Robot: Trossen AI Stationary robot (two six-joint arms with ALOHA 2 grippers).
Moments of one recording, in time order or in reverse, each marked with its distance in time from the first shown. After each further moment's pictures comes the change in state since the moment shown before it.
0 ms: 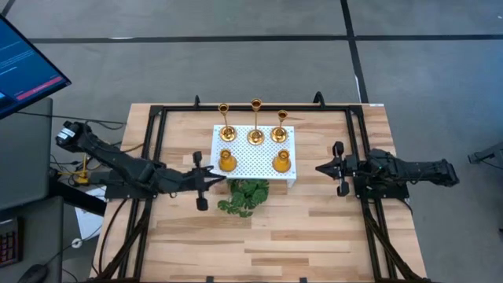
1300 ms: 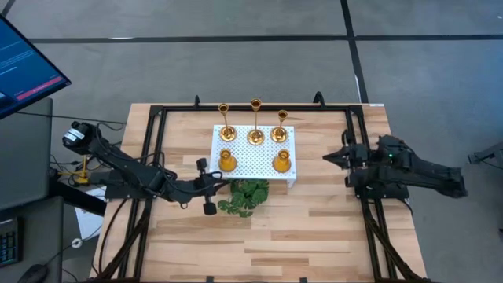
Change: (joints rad) left arm -0.035 0.150 0.006 0.011 -0.089 -0.150; right arm -0.212 0.118 0.266 -0.184 -0.200 -0.073
